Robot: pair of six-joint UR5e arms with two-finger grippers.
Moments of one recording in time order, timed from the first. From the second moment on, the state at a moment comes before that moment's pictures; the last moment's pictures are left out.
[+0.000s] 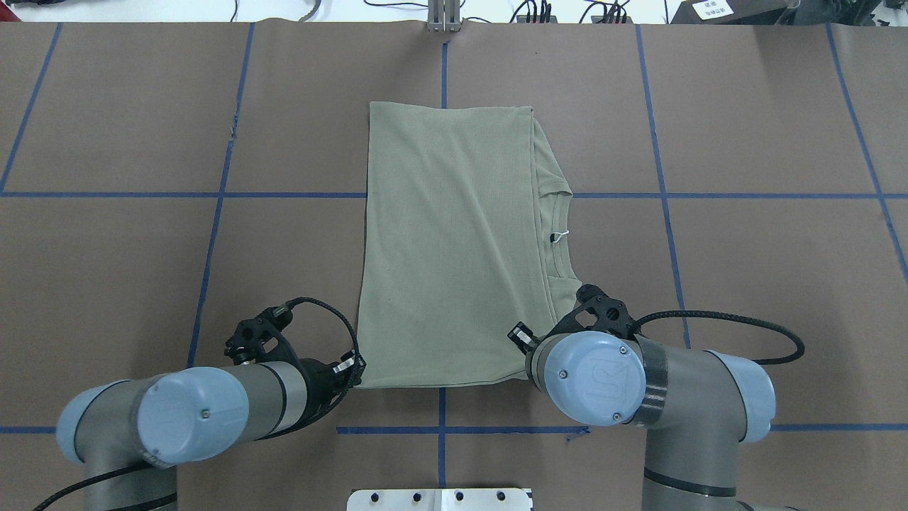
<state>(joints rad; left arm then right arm) -0.21 -1.83 -2.00 -1.99 -1.53 -2.04 0.24 -1.17 2.01 -1.64 1.53 2.17</state>
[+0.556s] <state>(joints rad) -0.14 -1.78 -2.26 -1.88 -1.53 -2.15 0.16 -1.17 2.29 -1.89 1.53 2.24</state>
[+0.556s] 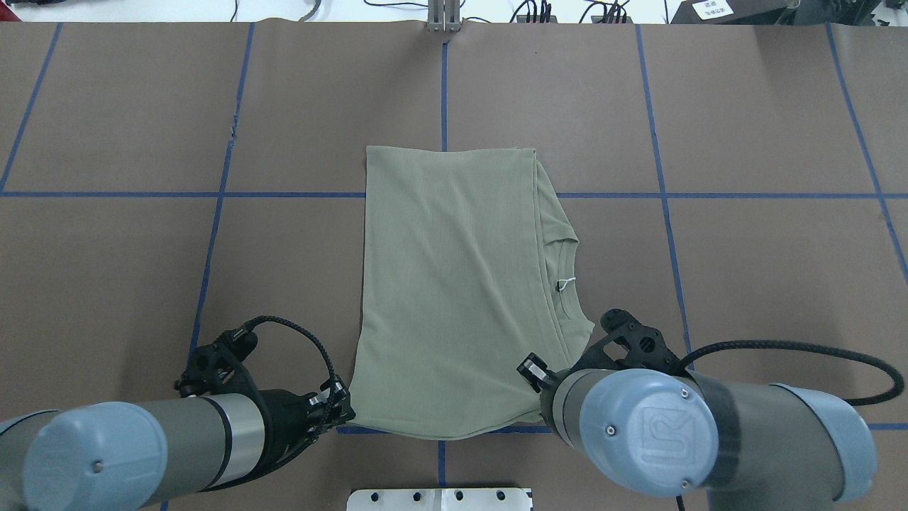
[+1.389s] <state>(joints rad) -0.47 -2.02 -2.10 -1.84 -1.58 -1.96 0.43 -1.03 2.15 -1.87 1.56 2.05</state>
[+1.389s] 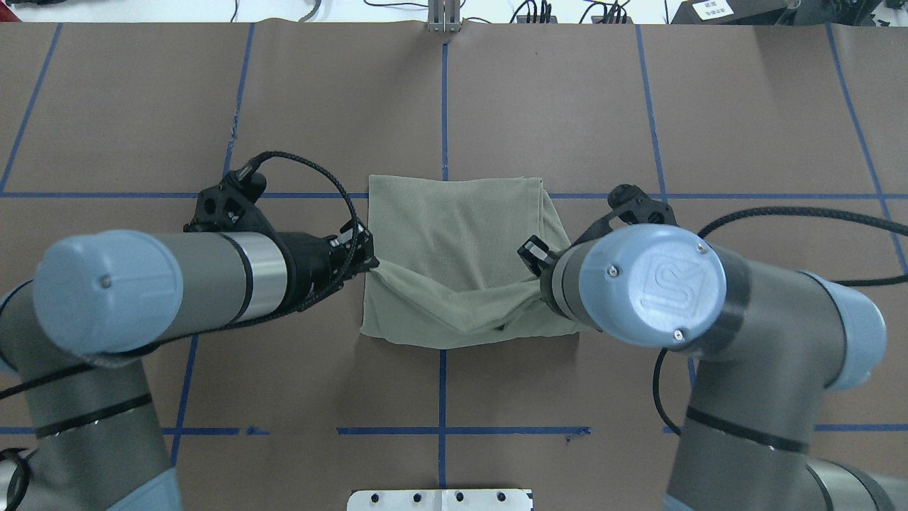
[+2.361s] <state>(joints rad) -0.59 -2.12 -1.67 -2.11 -1.58 -1.83 0.60 -0.92 1.60 -1.44 1.64 1.94</state>
